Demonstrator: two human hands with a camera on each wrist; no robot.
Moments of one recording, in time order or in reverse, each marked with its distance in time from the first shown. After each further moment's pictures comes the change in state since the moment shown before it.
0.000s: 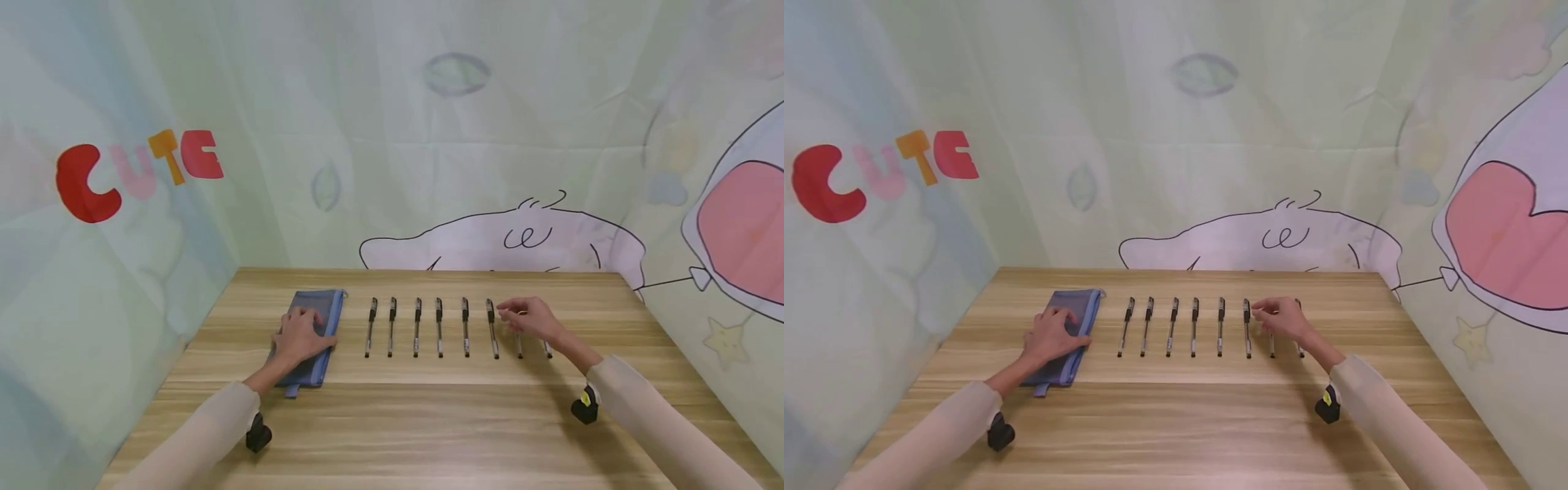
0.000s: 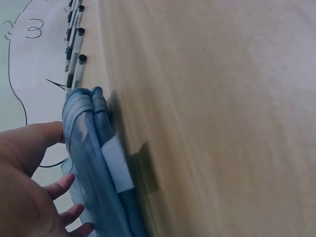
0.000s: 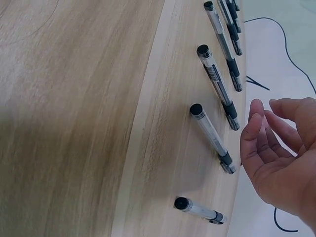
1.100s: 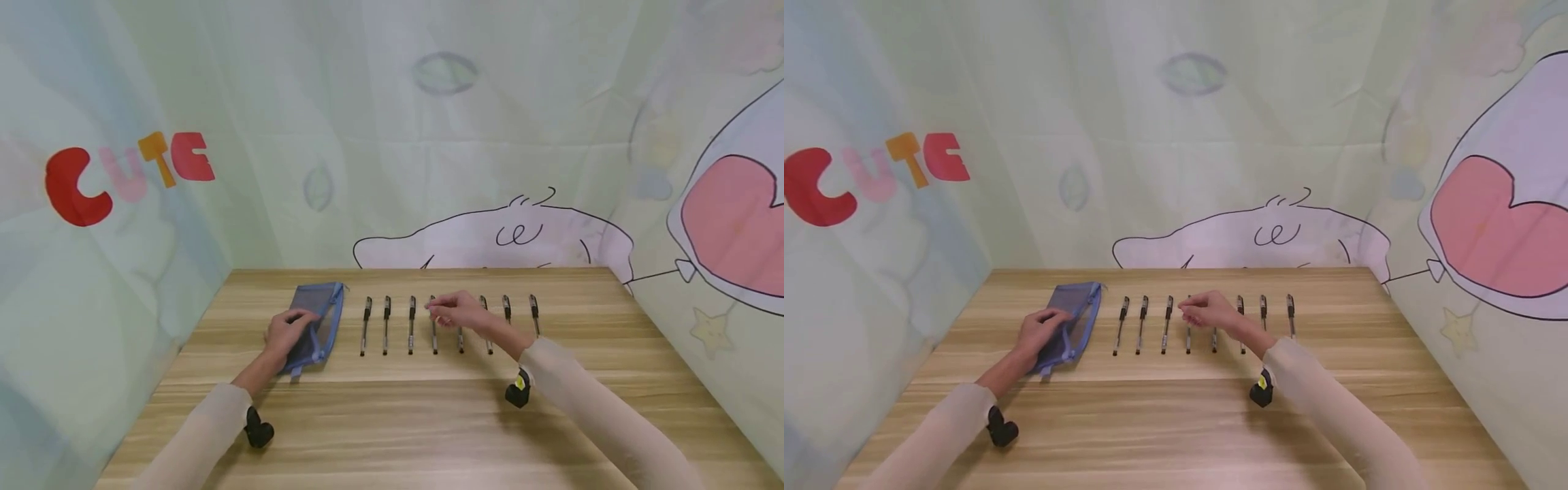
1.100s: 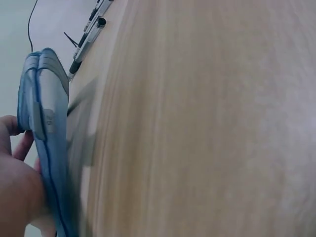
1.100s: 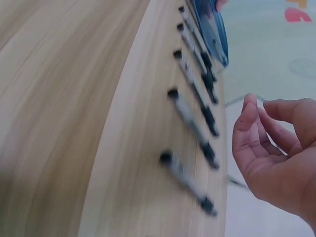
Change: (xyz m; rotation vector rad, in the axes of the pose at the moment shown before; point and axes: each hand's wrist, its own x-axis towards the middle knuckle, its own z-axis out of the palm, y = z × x) left_hand 0.018 -0.028 0.005 -0.682 0.043 -0.219; right_hand 0.036 -0.070 0.077 0.265 -0.226 0.024
